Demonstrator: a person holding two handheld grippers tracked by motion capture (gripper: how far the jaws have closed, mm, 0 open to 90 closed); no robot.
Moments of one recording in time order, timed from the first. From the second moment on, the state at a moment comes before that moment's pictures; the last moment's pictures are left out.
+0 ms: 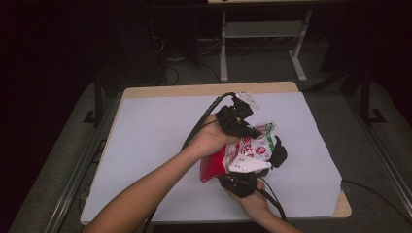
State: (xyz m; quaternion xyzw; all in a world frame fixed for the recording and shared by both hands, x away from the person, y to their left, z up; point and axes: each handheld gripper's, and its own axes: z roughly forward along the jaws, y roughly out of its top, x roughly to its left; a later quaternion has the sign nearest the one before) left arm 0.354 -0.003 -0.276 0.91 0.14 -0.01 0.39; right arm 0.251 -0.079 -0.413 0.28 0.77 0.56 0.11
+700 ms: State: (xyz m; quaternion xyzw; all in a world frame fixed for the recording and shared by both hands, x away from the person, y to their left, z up) left arm 0.354 -0.006 -0.277 0.91 0.14 -0.01 0.38; right arm 0.250 -0.078 -0.413 0.28 0.77 0.56 0.11
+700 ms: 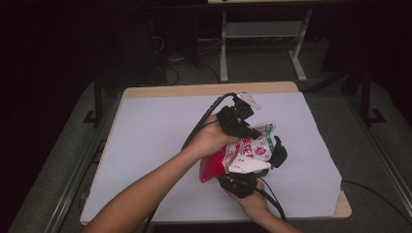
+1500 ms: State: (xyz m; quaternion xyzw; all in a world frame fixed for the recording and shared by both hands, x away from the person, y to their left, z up) left arm 0.355 -0.009 -0.279 0.92 0.14 -0.02 0.37; right arm 0.250 -0.078 -0.414 0.27 0.77 0.56 0.11
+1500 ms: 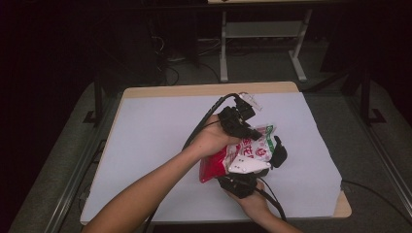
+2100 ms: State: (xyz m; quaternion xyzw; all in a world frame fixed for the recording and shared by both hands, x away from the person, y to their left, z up) left arm 0.355 -0.011 -0.281 0.92 0.14 -0.02 0.37; right arm 0.250 -0.077 -0.415 0.27 0.77 0.56 0.11
